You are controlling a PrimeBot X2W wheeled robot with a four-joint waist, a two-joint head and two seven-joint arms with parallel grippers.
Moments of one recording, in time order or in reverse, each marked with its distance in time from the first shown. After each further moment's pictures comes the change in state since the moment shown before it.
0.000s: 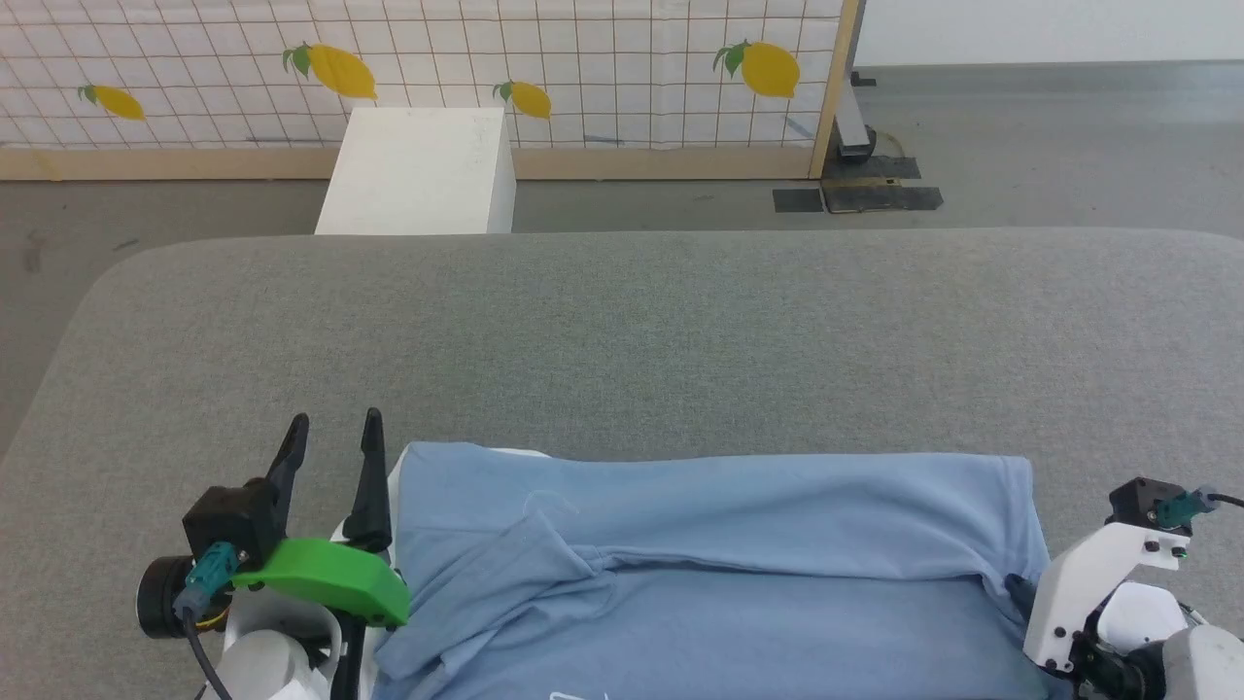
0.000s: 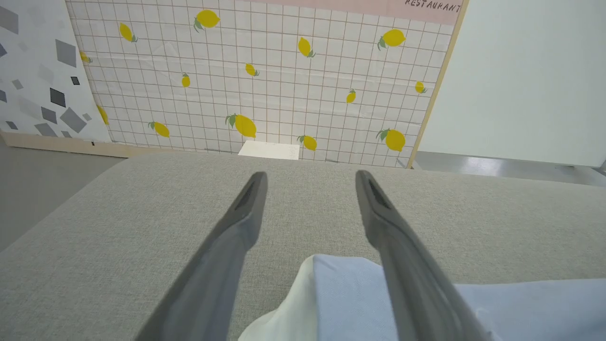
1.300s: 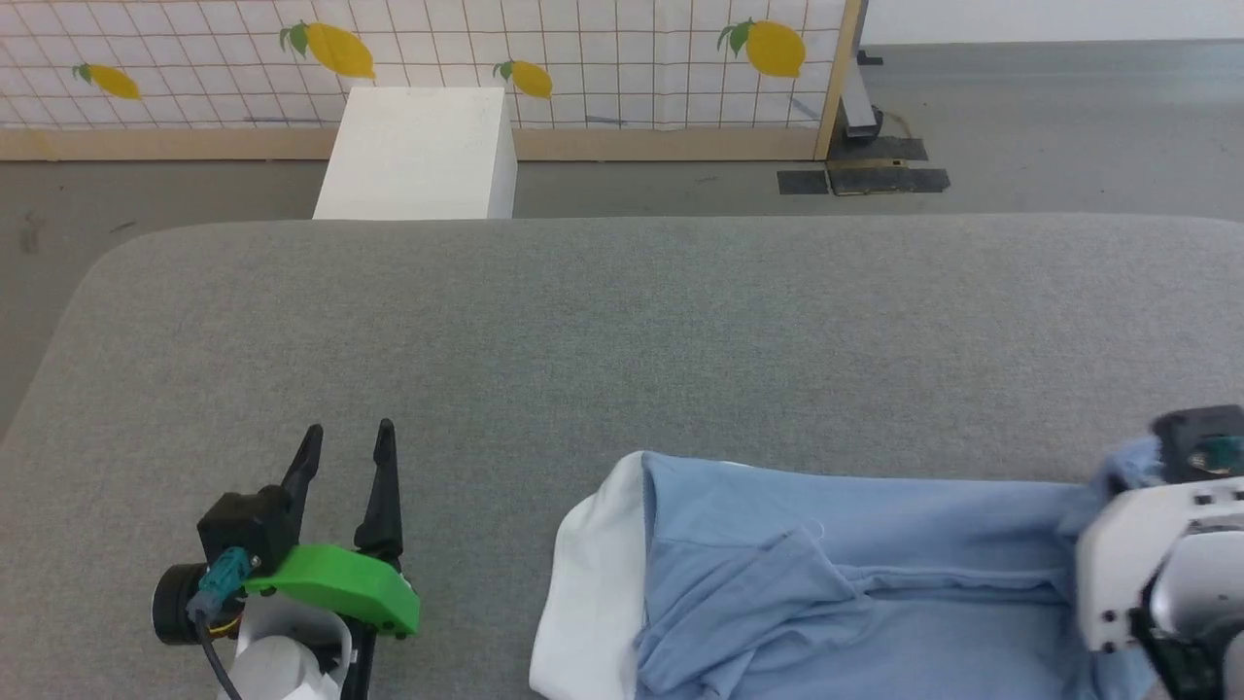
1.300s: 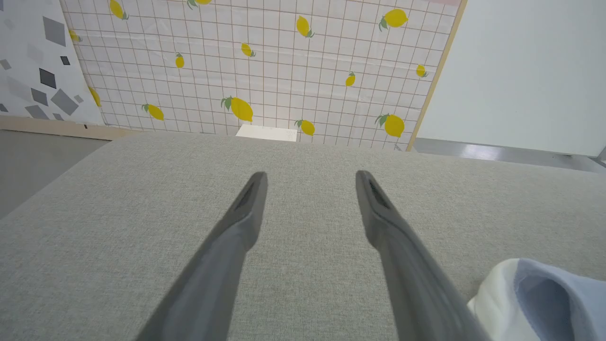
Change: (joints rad) left arm 0.000 -0.043 0.039 0.039 0.040 -0.044 0.000; right arm 0.165 -0.075 0.108 -0.633 -0.208 0.000 0.092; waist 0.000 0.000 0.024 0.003
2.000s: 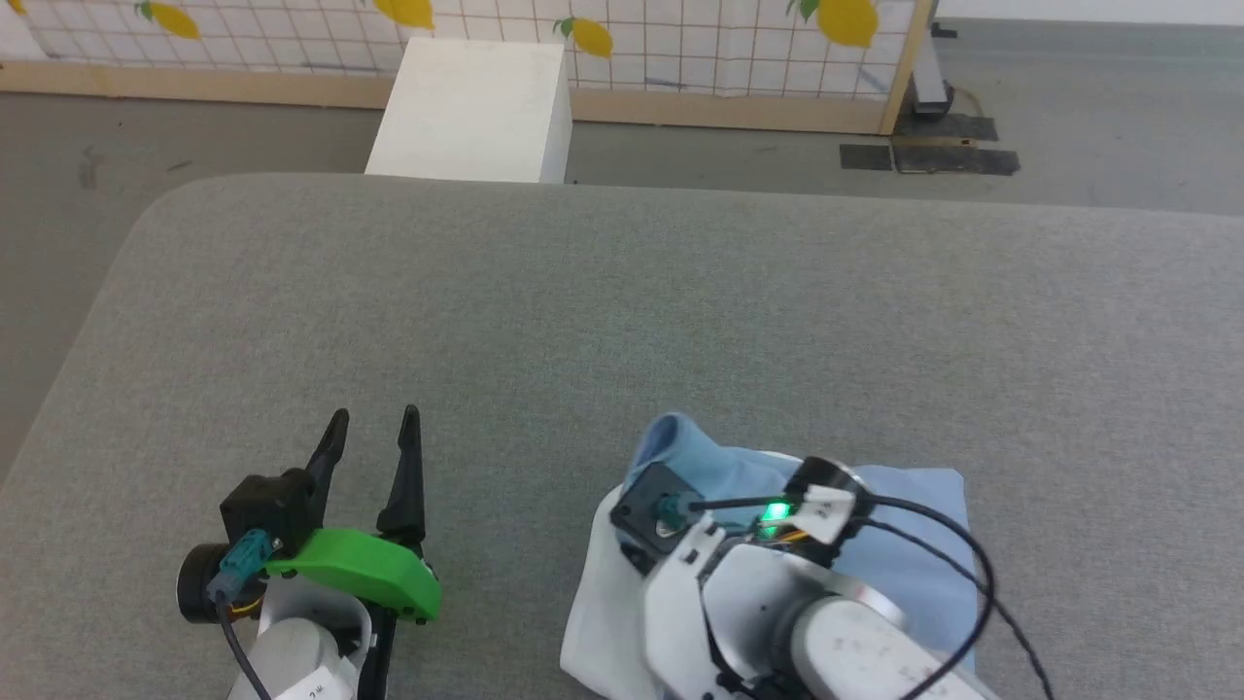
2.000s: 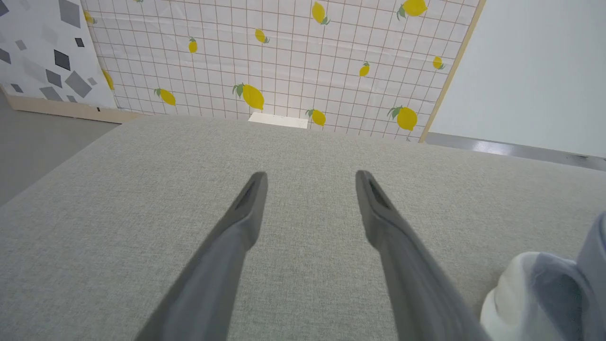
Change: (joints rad) left arm -0.035 -0.017 -0.020 0.026 0.000 -0.019 0.000; right arm -0.307 0.053 0.874 0.224 0.204 0.000 -0.017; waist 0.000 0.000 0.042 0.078
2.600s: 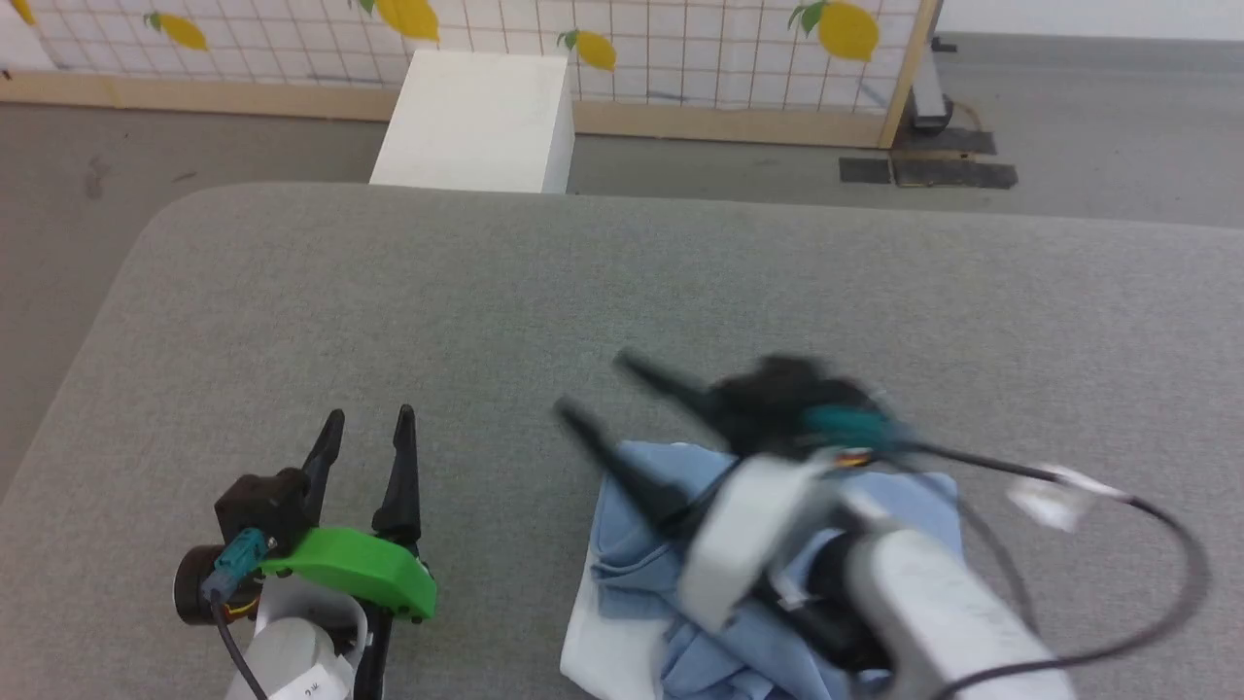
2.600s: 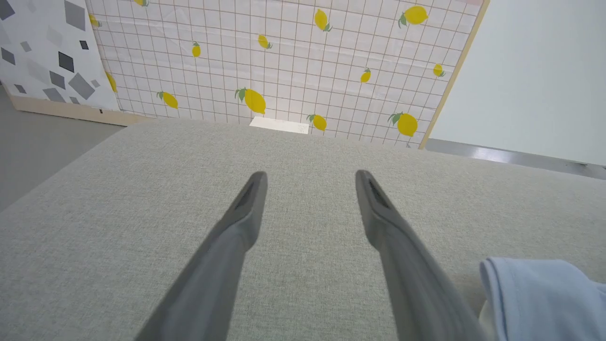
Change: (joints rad) left arm -0.009 -0.014 0.027 0.019 0.008 -0.015 0.000; right arm -0.045 0.039 -0.089 -0.028 0.261 0.000 -0.454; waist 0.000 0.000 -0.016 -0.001
